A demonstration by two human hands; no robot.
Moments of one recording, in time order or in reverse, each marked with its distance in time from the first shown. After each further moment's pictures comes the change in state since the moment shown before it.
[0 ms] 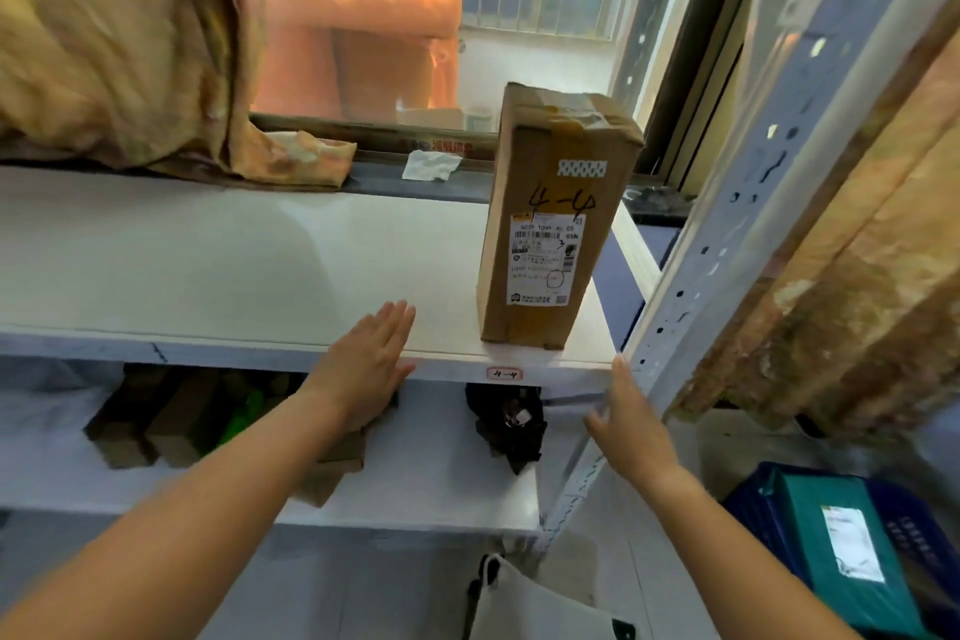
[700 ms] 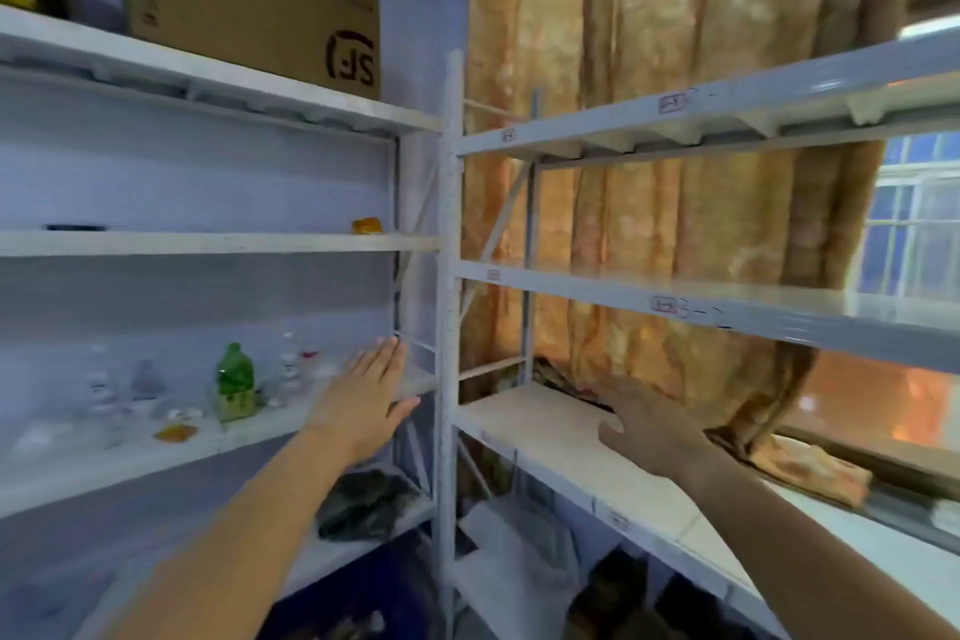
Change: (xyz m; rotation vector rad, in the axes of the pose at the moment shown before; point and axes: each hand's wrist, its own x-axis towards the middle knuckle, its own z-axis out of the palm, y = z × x) left_hand -0.577 -0.268 -0.347 0.314 0.326 -0.883; right_hand -0.271 -0.593 0.008 -0.356 0.050 -1.253
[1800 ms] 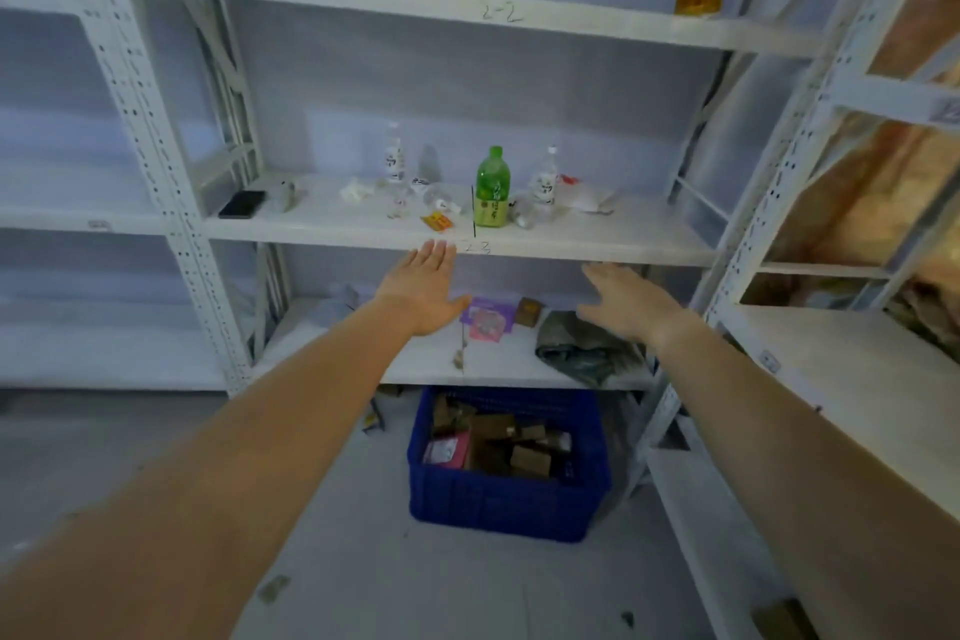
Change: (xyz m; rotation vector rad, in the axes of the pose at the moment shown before) left_hand -0.022 -0.228 0.141 0.085 -0.388 -0.639; right_hand 0.281 -0.282 0.200 0.220 -0.424 -0.574
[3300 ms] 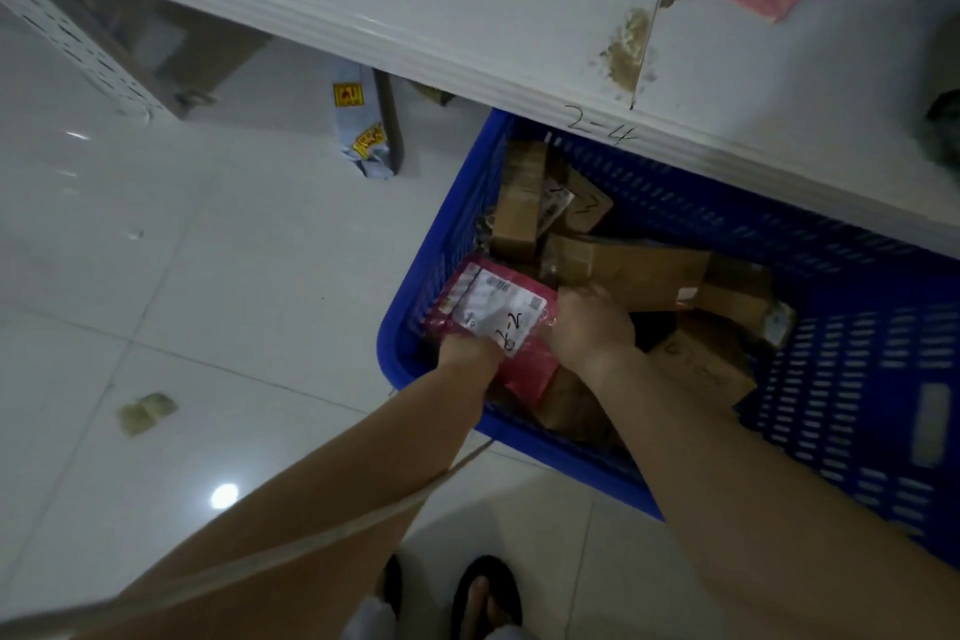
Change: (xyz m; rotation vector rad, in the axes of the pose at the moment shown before) left_hand 0.328 -0.061 0.808 -1.535 -0.499 -1.522; right_hand 0.498 0.028 0.786 -0.017 -0.562 -0.001
